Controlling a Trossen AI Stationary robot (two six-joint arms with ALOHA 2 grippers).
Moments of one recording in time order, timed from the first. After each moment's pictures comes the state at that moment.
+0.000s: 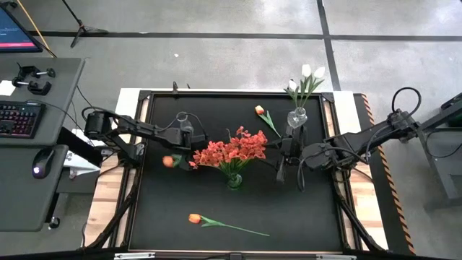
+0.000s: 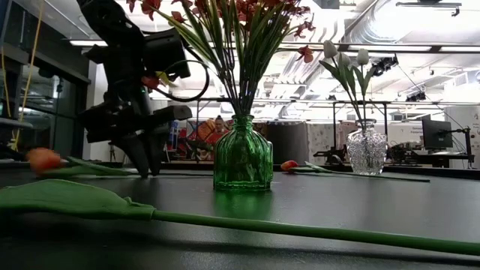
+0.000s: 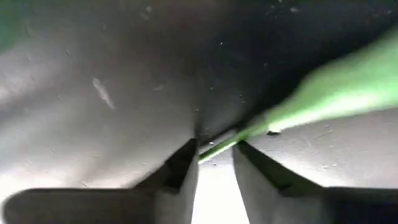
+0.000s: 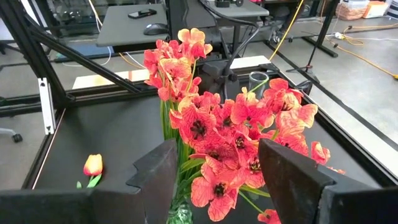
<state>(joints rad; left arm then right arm) 0.08 1.64 0.77 -0.44 -0.11 2.05 0.41 1.18 1.09 -0.31 0.59 0.24</state>
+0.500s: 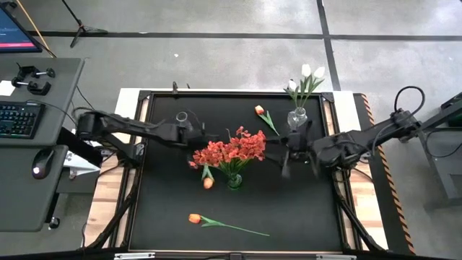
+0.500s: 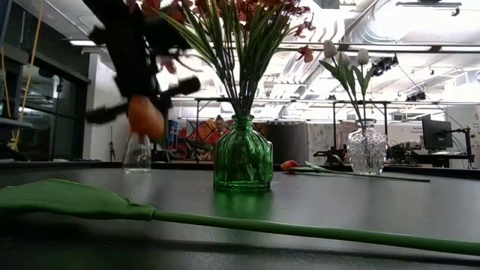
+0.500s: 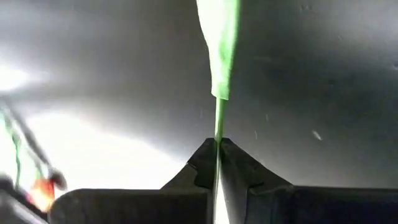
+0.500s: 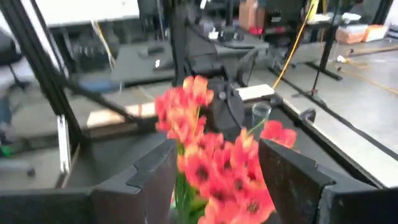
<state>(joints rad) 0.09 1.50 0.83 -0.48 -0.11 1.50 0.41 1.13 1.09 -0.18 0.60 0.20</state>
